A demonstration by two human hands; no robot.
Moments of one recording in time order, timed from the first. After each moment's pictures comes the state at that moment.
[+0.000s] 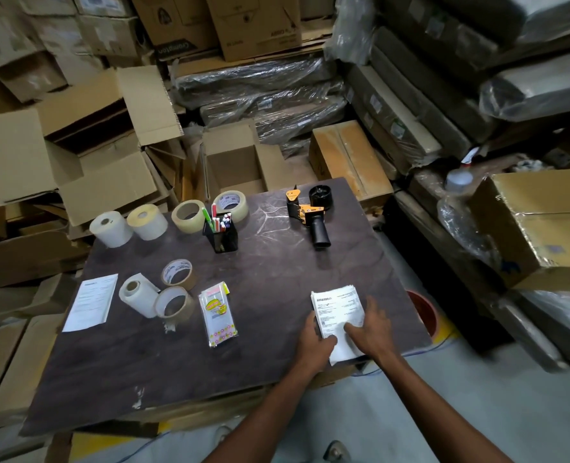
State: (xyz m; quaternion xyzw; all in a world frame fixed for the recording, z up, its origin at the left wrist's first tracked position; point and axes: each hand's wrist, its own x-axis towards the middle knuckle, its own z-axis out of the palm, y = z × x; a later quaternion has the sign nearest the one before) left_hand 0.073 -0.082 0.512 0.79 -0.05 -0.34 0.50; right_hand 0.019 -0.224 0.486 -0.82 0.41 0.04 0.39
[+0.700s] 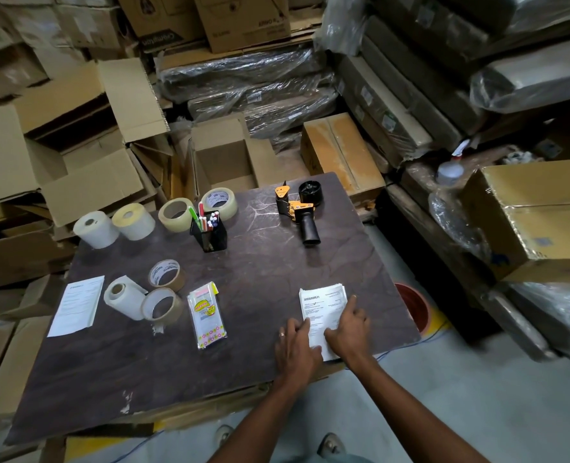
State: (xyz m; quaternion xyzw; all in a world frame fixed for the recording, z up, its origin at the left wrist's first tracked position) left_hand 0.070 -0.071 0.489 0.94 -0.20 -0.22 0.19; right_hand 0.030 -0.193 0.497 -0.83 0.44 0.07 0.33
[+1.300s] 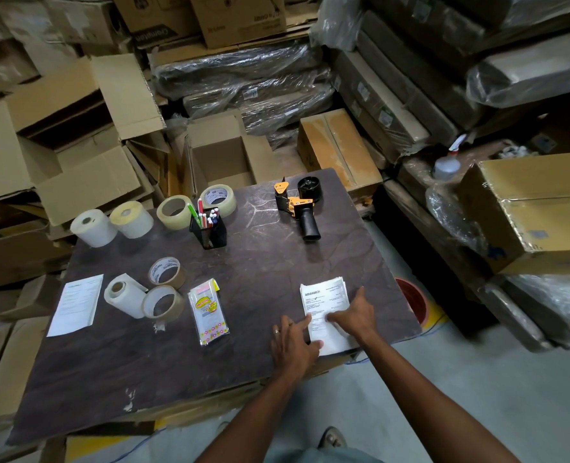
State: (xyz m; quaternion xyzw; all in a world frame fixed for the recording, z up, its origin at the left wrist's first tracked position) left_hand 0.081 -0.063 0.479 0.93 -0.16 -0.25 0.20; right_hand 0.043 -0.221 0.492 -0.75 0.49 0.04 0.44
